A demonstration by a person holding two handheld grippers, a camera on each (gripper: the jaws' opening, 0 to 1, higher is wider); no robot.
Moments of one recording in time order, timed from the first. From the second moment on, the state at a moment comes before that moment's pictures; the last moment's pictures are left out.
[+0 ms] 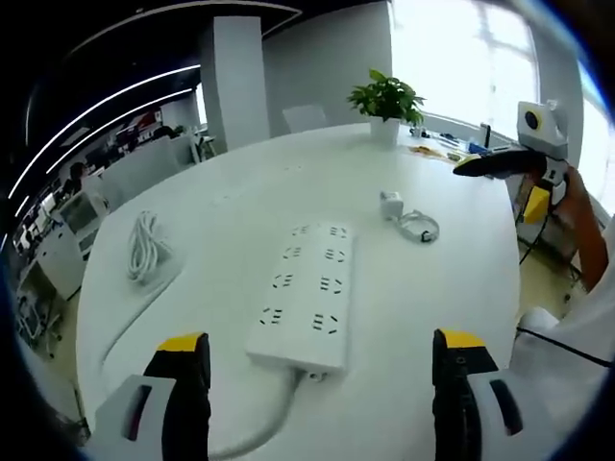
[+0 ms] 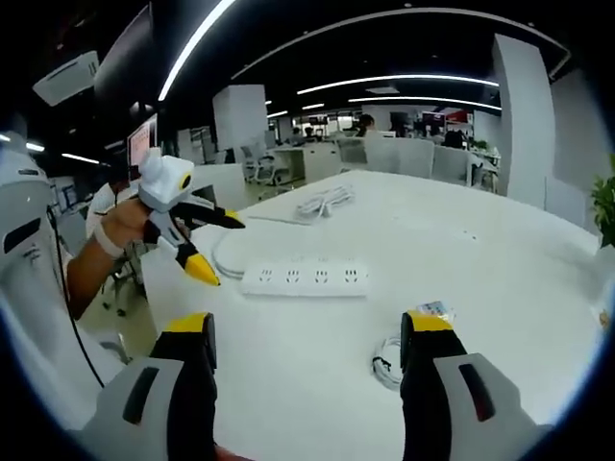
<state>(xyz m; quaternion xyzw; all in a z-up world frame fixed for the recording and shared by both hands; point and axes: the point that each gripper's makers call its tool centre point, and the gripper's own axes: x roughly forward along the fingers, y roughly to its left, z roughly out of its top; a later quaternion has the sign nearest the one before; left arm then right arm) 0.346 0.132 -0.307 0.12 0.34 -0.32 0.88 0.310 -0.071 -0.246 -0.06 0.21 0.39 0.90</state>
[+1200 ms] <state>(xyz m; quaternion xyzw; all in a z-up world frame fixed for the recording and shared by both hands) 0.393 0.121 -0.367 0.15 0.42 -0.33 0.83 0.302 -0.071 -0.258 -0.04 0.23 0.40 0.89</state>
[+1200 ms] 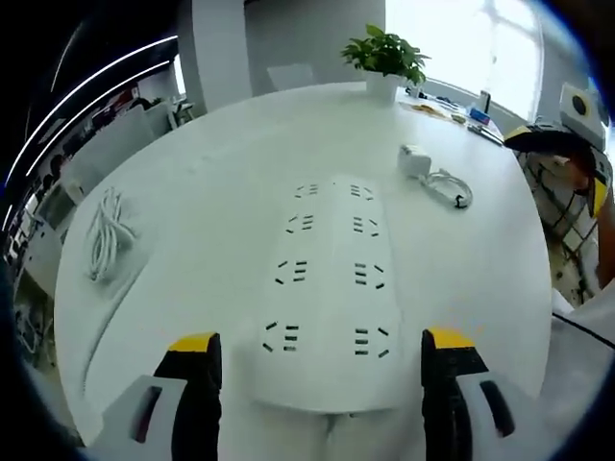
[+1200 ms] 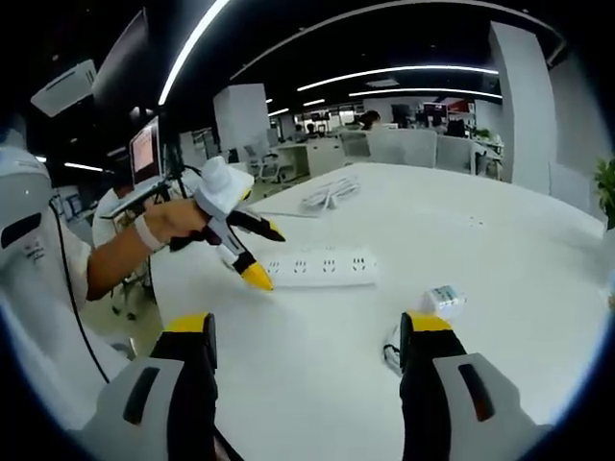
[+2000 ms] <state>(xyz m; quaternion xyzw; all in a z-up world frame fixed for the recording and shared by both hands) 0.379 0.115 -0.373 0.18 0.45 -0.34 0.80 0.300 -0.067 -0.261 -0.03 0.23 0.41 0.88</state>
